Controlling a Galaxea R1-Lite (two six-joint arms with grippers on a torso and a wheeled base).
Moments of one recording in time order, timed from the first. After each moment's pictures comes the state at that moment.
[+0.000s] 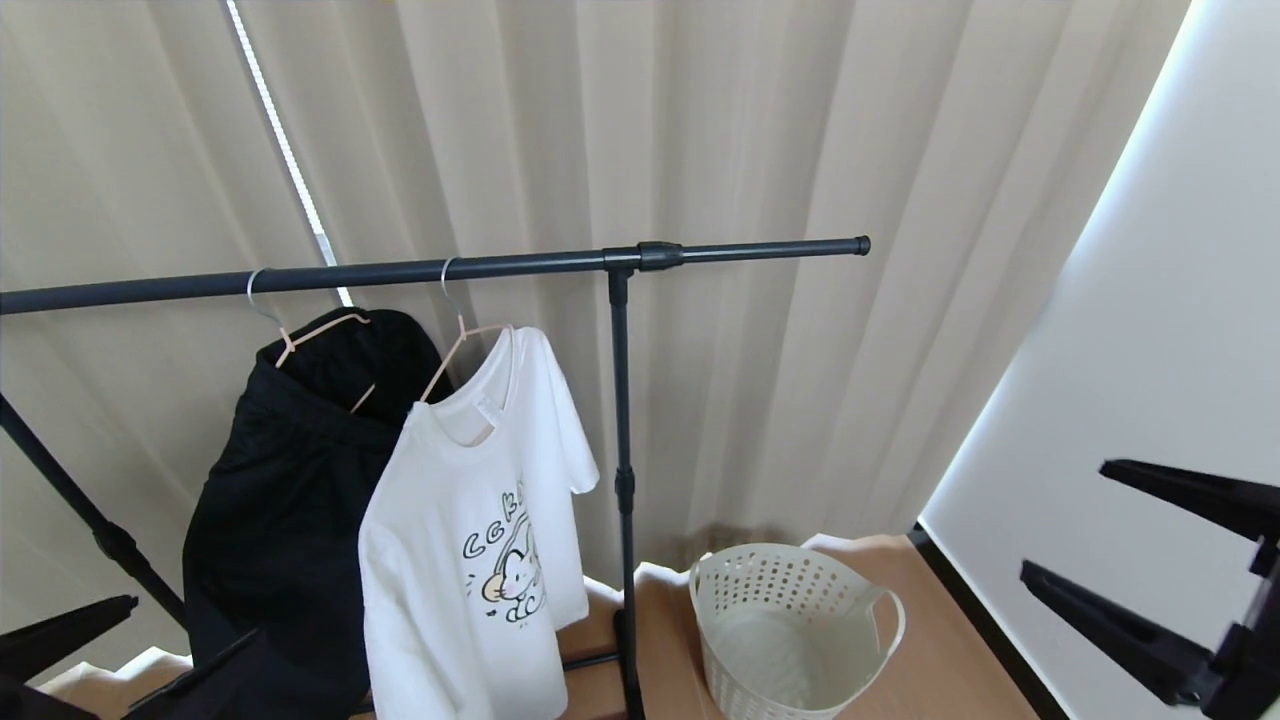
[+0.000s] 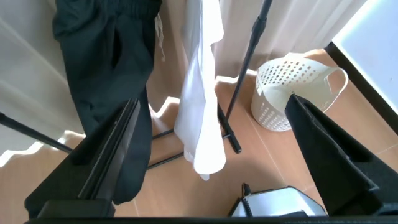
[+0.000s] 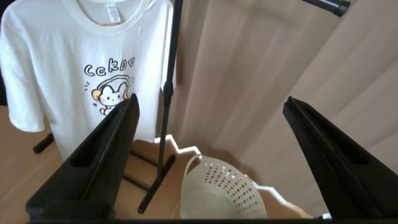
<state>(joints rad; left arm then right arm) -0.21 0.79 -0.25 -0.19 0.02 0.03 0.39 0.96 -0.30 -0.46 0.16 -0.20</state>
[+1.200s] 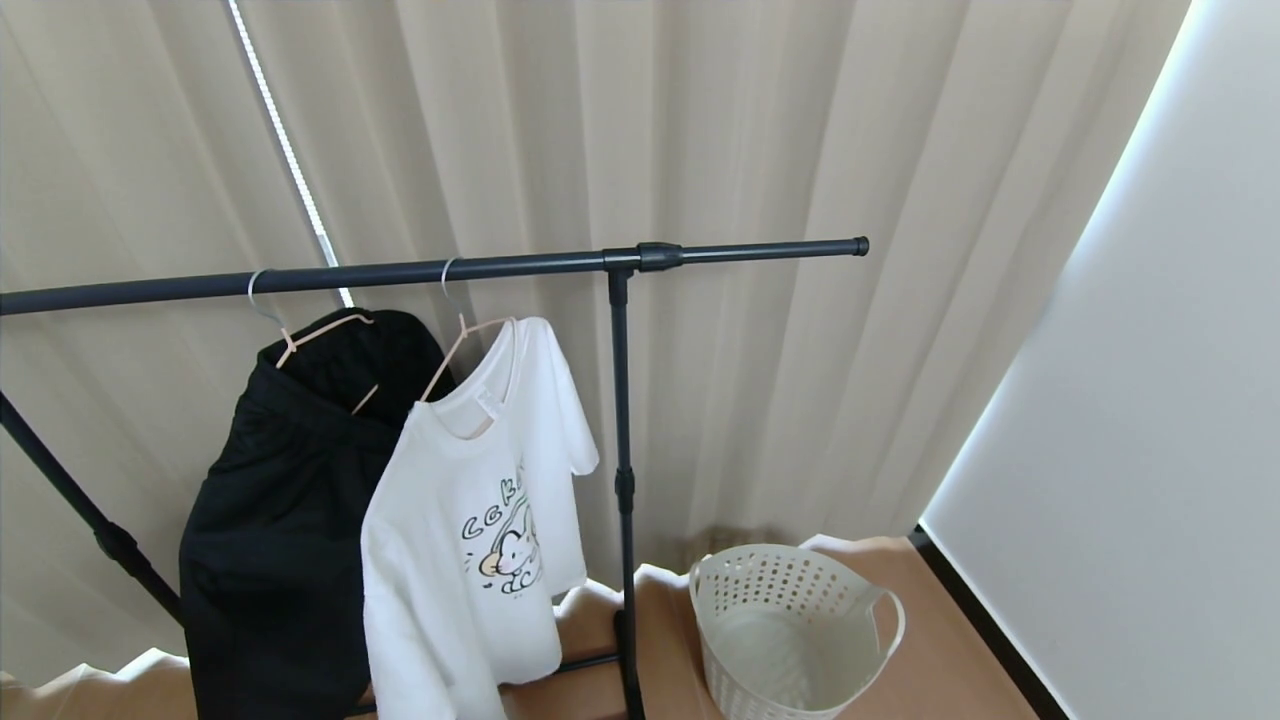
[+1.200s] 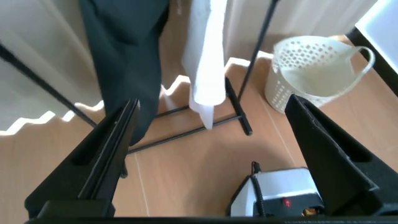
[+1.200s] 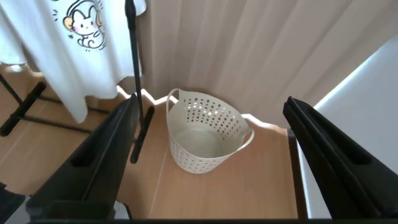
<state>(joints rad) -0.08 0.39 0.00 -0.02 0.04 0.04 0.10 0.12 -0.05 0.08 0.09 -0.15</state>
